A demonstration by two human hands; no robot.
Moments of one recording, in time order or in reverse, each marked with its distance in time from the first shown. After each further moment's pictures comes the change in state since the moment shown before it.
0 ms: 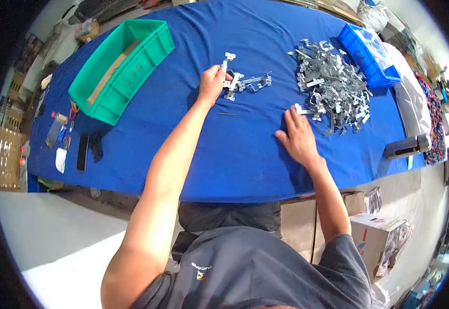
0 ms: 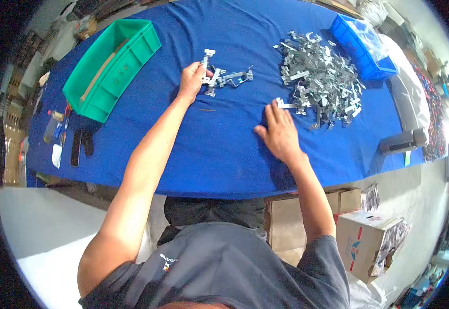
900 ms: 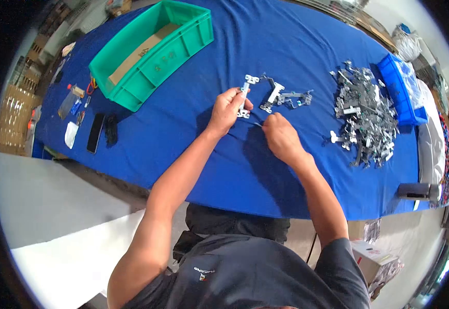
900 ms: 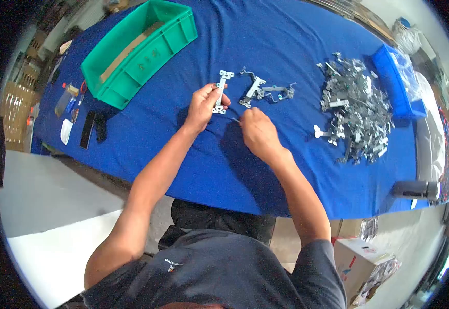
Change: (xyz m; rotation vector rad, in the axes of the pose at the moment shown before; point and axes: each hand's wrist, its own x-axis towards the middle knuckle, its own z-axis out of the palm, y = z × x) left_hand -0.078 0.017 -0.056 -0.317 0.001 -0.093; right_hand 0.105 -0.112 0.032 0.326 -0.065 -0.203
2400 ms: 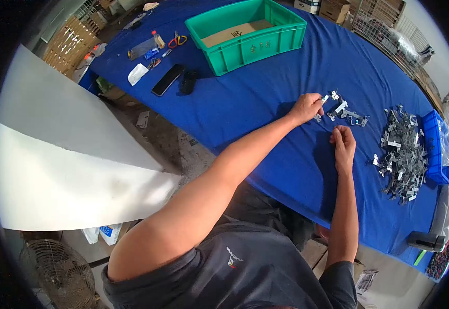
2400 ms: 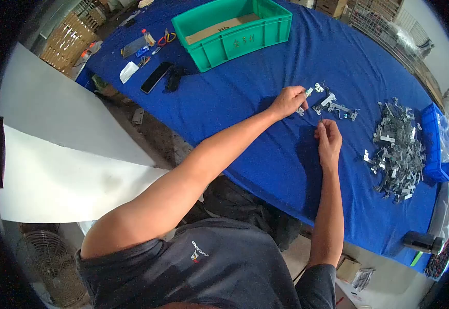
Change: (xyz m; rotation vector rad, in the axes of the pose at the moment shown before) left_hand -0.004 0.002 0.010 0.348 0.068 0.184; right_hand -0.023 0.004 0.011 0.913 0.244 0.207
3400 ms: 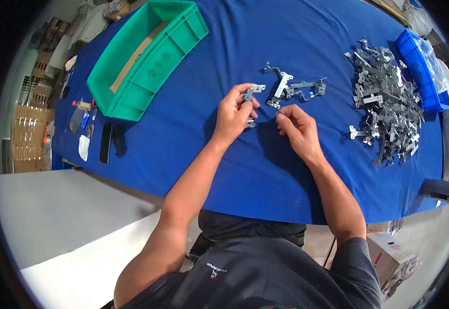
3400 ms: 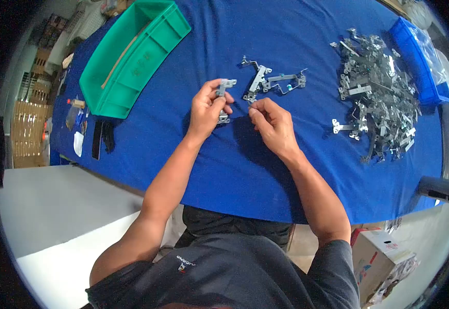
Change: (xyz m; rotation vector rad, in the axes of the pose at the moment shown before) left_hand -0.004 0.008 -0.003 -0.189 -0.103 -0.162; right_hand 0.023 -0.003 0.001 0.140 -0.009 0.145
